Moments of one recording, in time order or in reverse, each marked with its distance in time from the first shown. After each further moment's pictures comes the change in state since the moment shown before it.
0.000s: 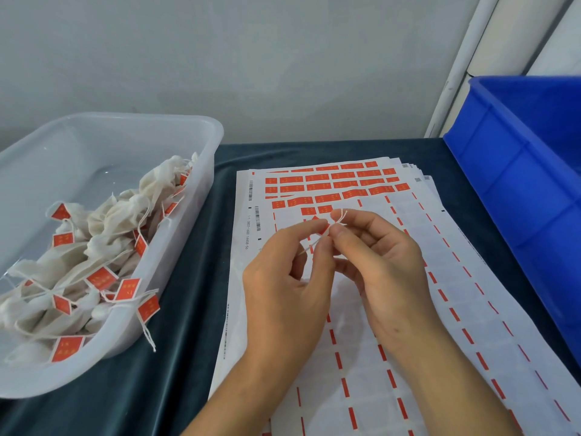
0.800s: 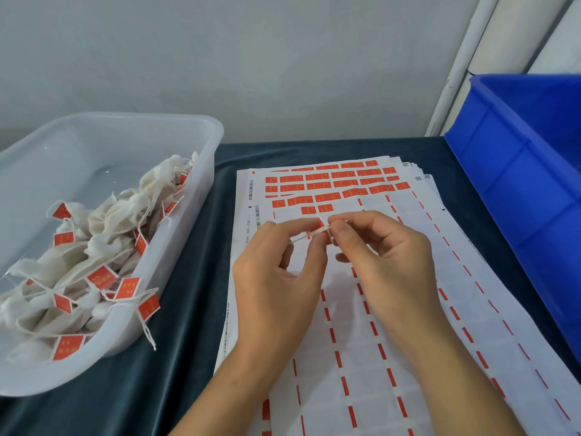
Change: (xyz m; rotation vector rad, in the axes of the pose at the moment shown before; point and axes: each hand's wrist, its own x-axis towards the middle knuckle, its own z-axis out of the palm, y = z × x) left_hand 0.009 -0.002 -0.007 0.087 0.009 0.021; right_hand -0.001 -0.008 -0.003 -0.328 0.026 -0.162
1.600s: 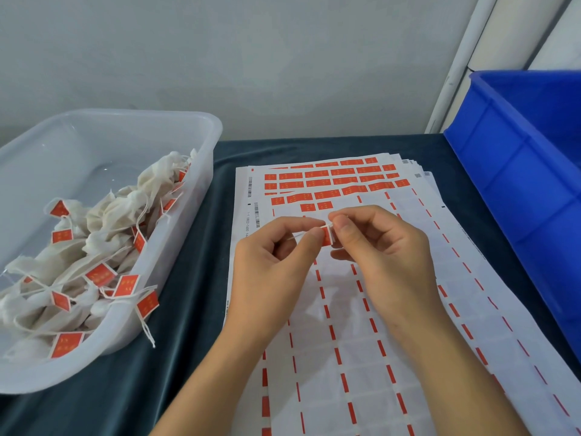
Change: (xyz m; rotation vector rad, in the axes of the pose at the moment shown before) left_hand 0.012 -0.006 -0.006 -0.287 -0.216 -0.345; right_hand 0.002 0.002 -0.001 0.046 -0.015 0.028
